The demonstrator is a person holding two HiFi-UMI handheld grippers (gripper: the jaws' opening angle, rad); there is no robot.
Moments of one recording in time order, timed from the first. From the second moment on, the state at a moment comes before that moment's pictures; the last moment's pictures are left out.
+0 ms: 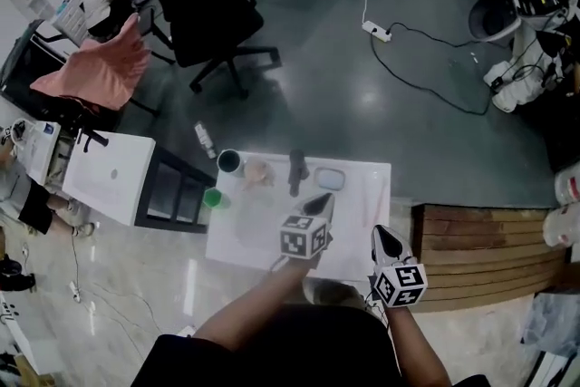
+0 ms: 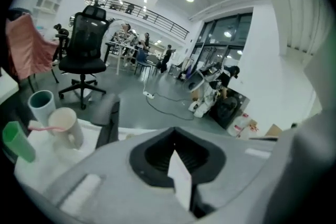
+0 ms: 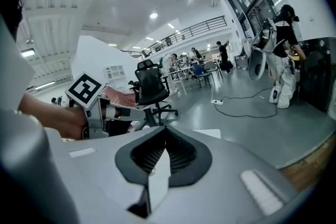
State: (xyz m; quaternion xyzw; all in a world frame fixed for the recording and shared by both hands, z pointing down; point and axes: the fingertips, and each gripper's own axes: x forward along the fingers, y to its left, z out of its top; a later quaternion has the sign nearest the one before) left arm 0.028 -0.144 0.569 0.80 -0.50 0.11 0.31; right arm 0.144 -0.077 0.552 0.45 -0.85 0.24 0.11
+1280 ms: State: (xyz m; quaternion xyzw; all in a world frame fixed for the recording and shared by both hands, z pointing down) left arm -0.280 -0.089 0.630 0.70 -0.62 0.07 0.34; right arm -0.148 -0.063 0.549 0.33 -0.90 0.22 0.18
